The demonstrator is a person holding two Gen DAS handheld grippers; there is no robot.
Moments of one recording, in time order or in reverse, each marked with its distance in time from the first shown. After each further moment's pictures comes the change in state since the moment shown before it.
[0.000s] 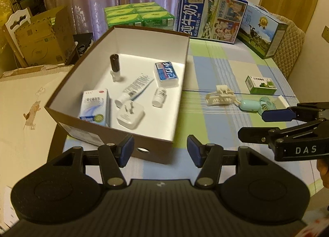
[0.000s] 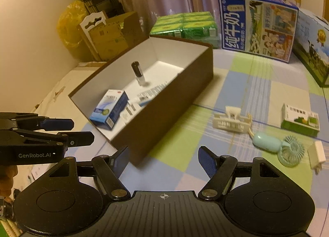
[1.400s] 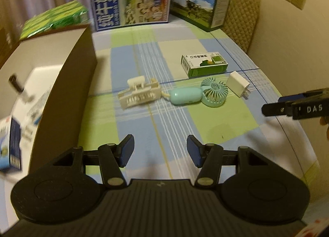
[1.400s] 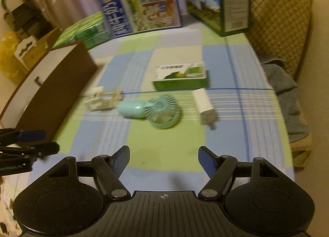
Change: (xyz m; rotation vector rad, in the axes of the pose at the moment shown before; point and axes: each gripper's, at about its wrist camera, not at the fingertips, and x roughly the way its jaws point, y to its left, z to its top) left arm 0.100 -0.149 0.010 0.244 0.029 -0.186; right arm -0.066 -0.204 -0.067 0.308 -0.014 -0.265
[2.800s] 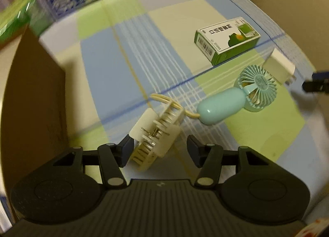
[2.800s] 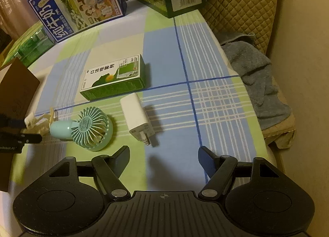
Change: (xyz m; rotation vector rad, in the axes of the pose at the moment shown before) left arm 0.141 0.026 0.078 0.171 0.278 -0.037; right arm 0.062 -0.070 0.031 0.138 0.086 -0.128
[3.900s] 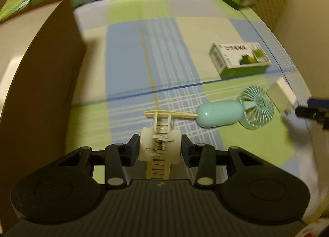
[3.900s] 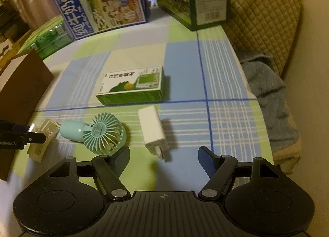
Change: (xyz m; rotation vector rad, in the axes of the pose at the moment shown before) left arm -0.016 0.000 -0.024 -0.284 -0.070 0.032; right arm 0.004 0.017 0.008 -0.152 -0.066 0.053
